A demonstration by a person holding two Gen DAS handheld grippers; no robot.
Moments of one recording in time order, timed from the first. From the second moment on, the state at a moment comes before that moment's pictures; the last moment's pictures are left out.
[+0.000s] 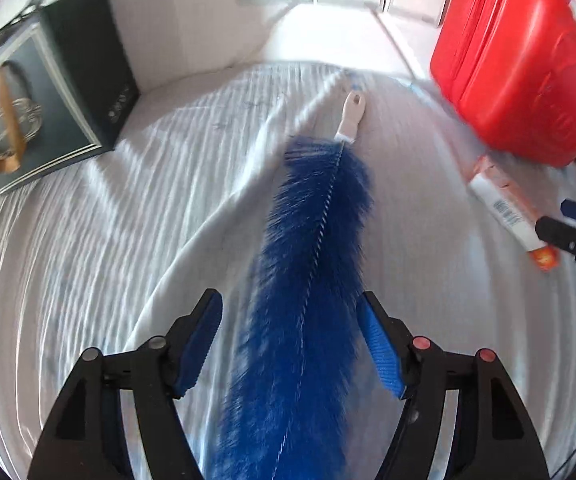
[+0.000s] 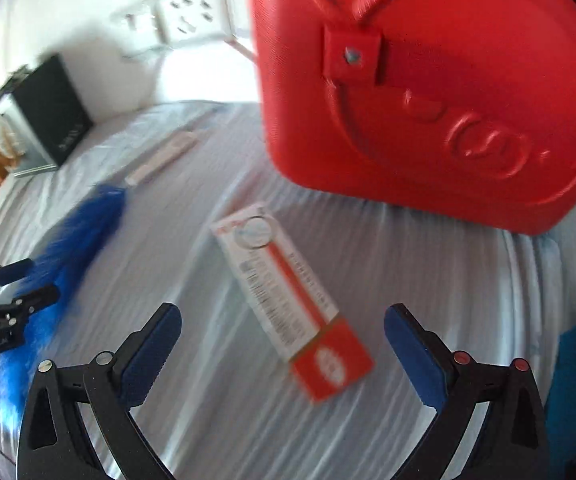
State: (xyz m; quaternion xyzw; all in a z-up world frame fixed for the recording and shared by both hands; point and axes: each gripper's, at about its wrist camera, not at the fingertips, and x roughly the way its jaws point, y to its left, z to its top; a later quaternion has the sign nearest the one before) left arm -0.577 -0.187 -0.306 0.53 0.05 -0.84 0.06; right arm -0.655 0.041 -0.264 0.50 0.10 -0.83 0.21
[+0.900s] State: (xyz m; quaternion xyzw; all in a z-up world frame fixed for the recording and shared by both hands) left arm -0.534 -0.168 -0.285 0.51 0.10 -0.85 0.06; right arm -0.617 0.023 -0.274 0.55 0.10 -0.81 0.19
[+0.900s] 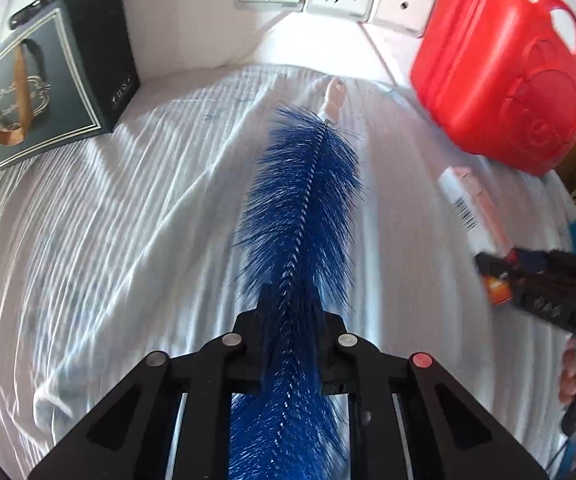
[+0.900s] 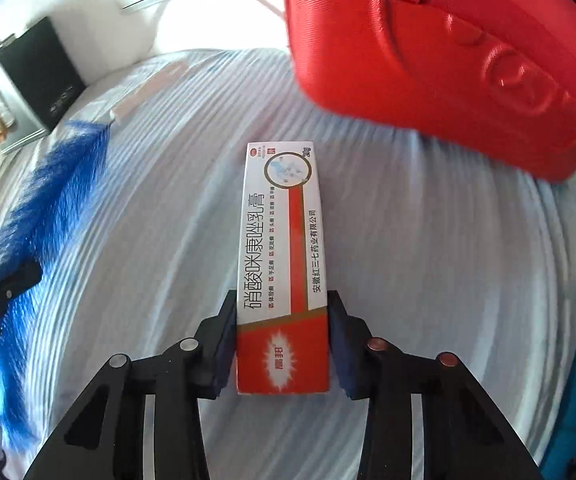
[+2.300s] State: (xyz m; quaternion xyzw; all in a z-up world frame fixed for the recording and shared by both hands) left arm -0.243 -0.092 -0.108 0.37 0.09 -0.92 0.02; right arm -0.279 0.107 -0.071 0.36 0.02 -0.91 0.20
